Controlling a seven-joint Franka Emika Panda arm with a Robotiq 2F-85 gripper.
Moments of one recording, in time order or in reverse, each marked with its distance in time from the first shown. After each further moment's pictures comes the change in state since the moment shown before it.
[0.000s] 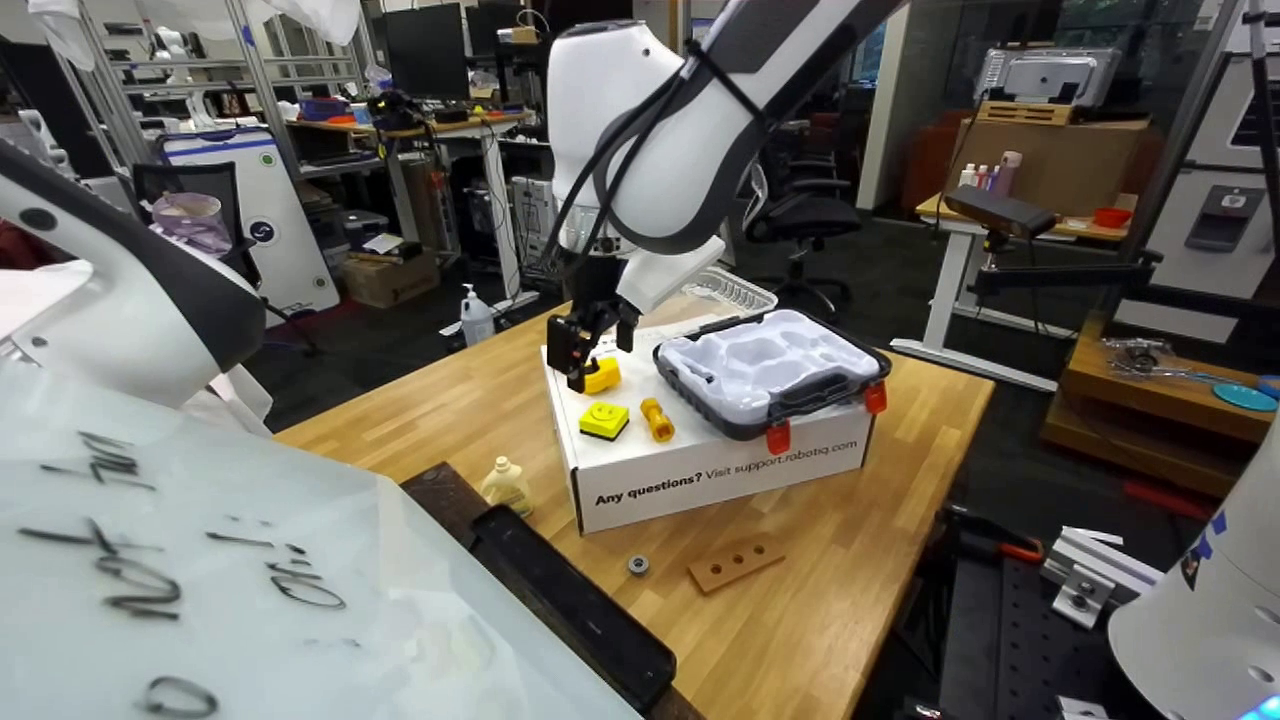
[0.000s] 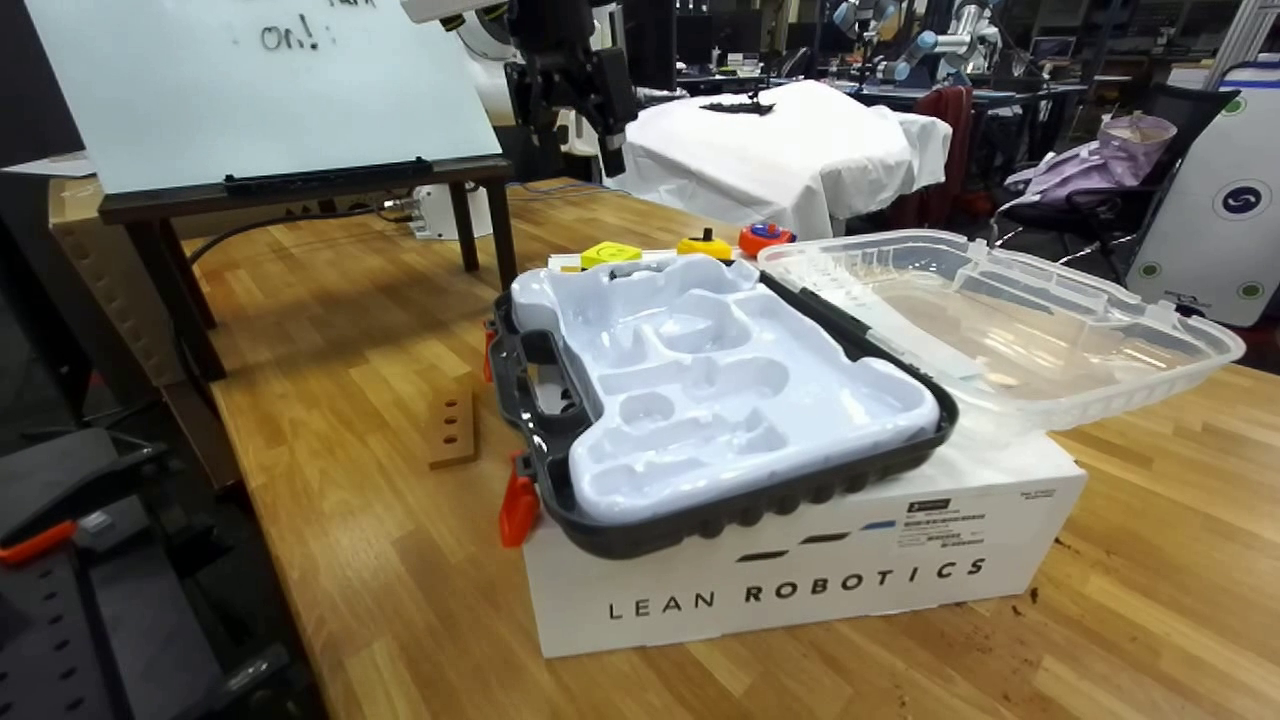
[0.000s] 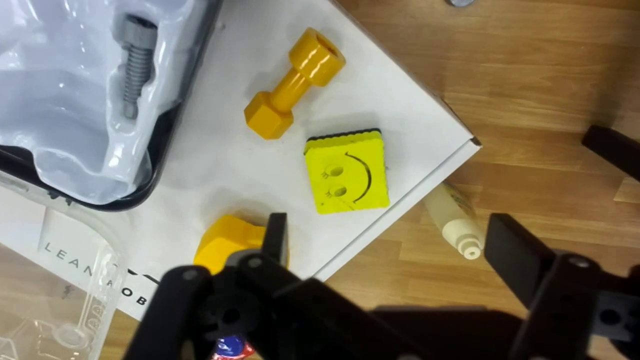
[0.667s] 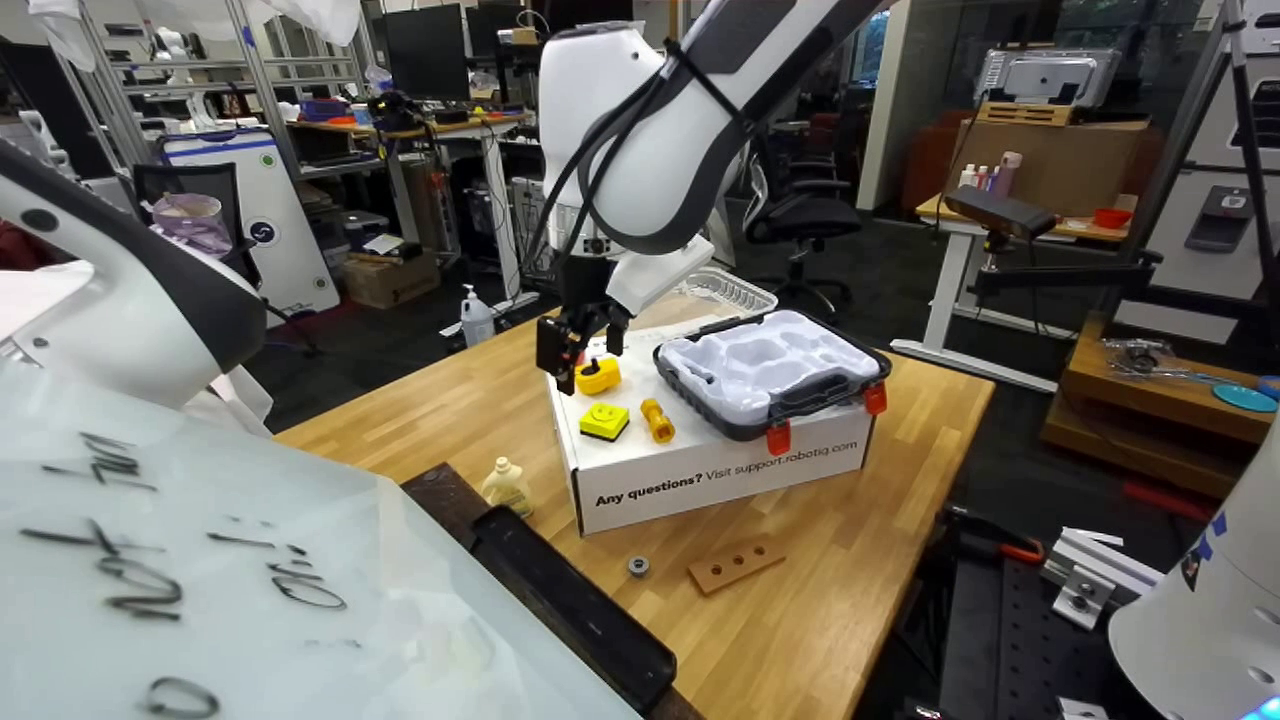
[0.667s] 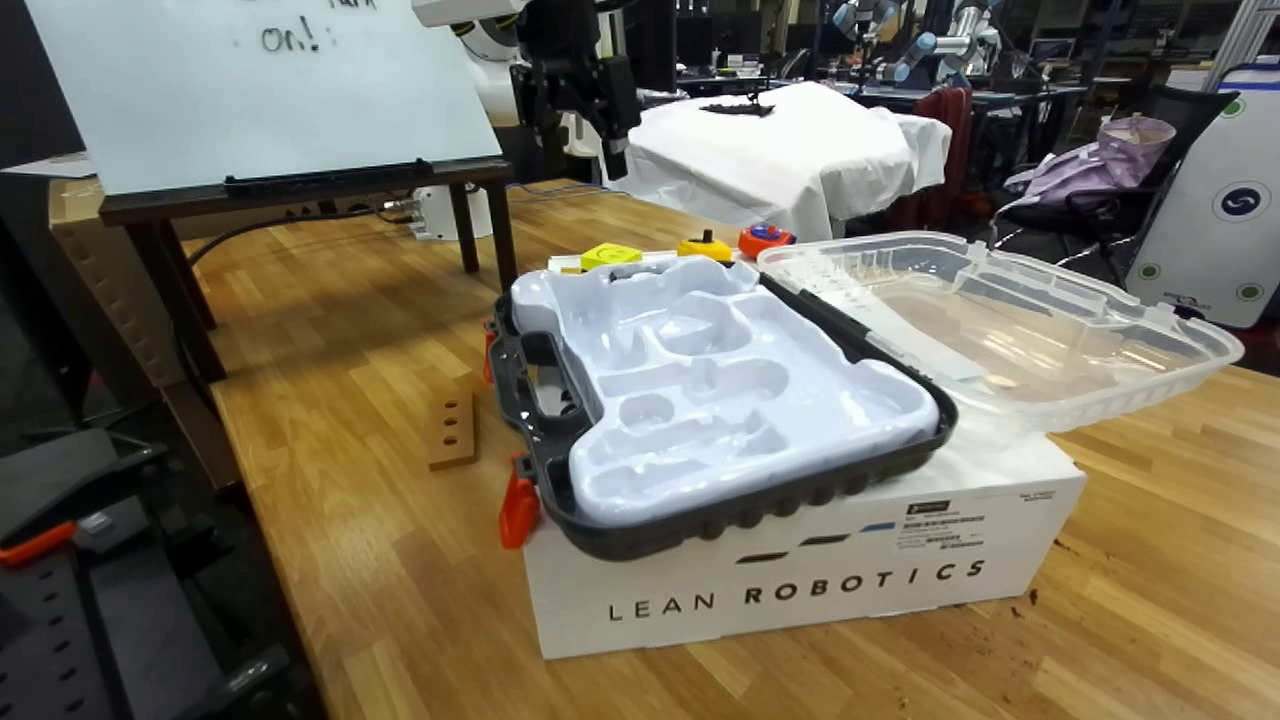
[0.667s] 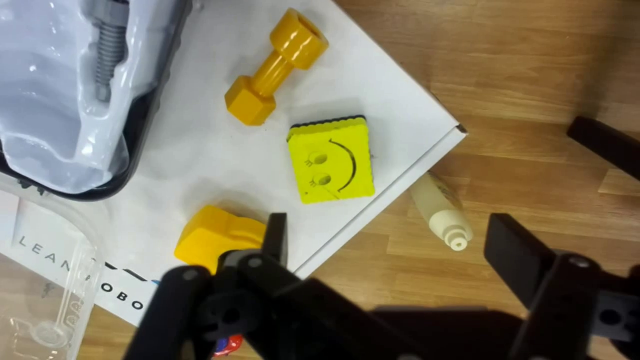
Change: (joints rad) arm 0.006 0.026 0.000 0.032 0.040 0.000 -0.034
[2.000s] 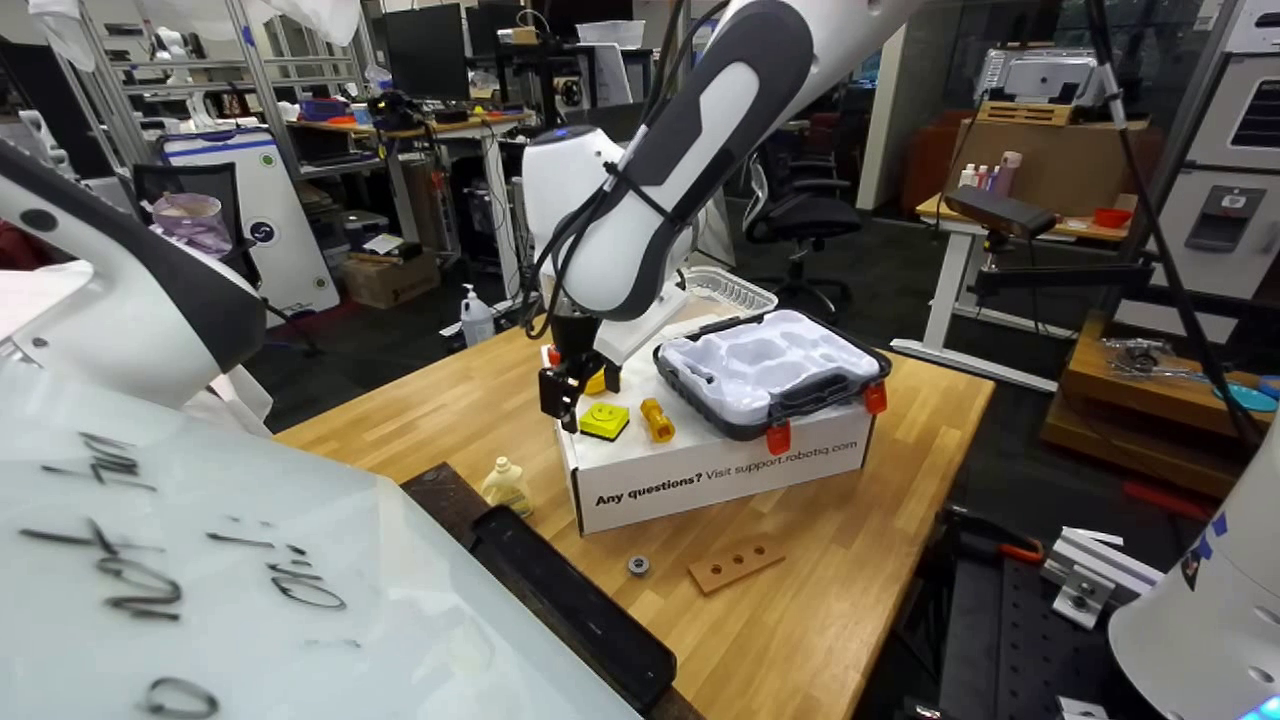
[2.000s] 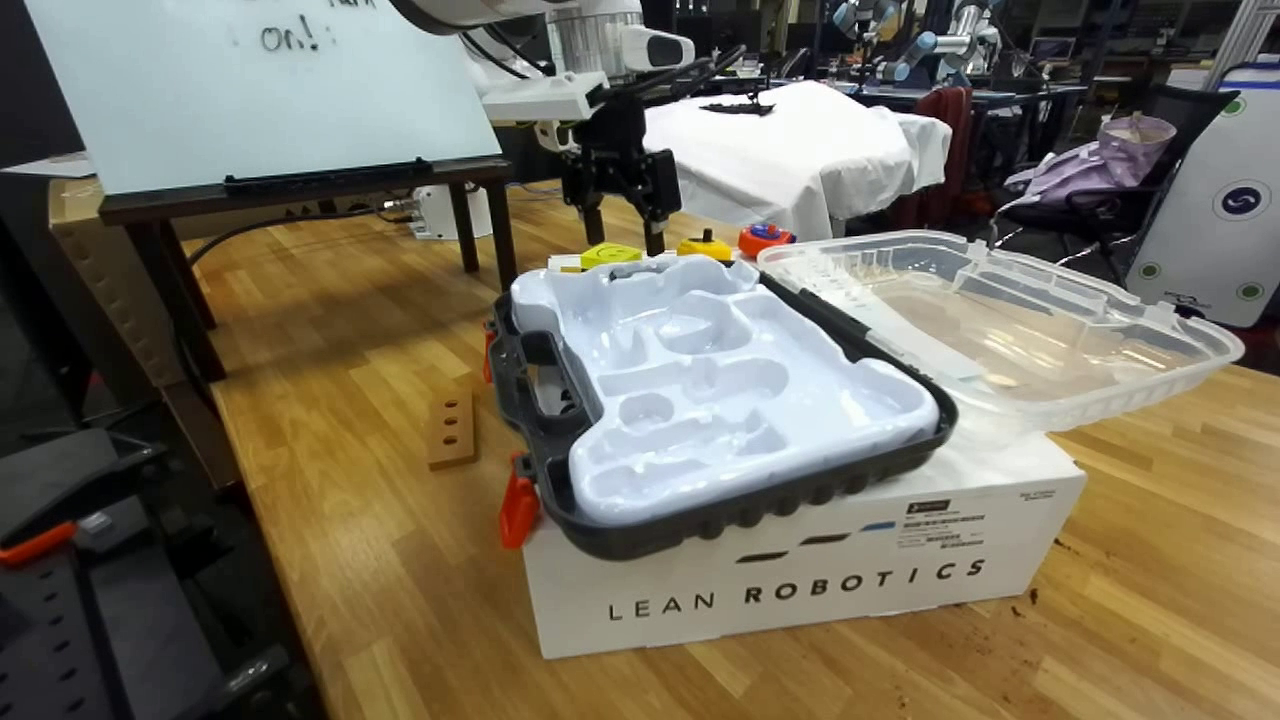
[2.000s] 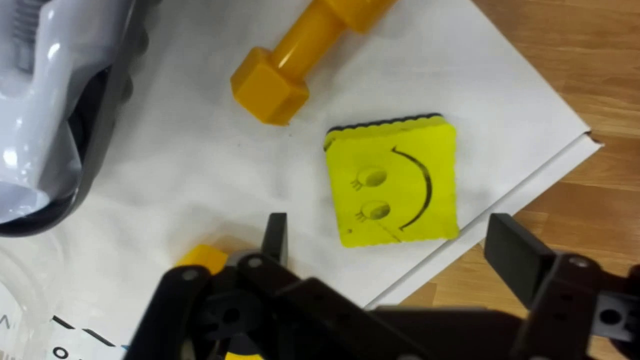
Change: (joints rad) arm 0.019 0.246 -0.060 0.164 -0.003 0.001 -0.040
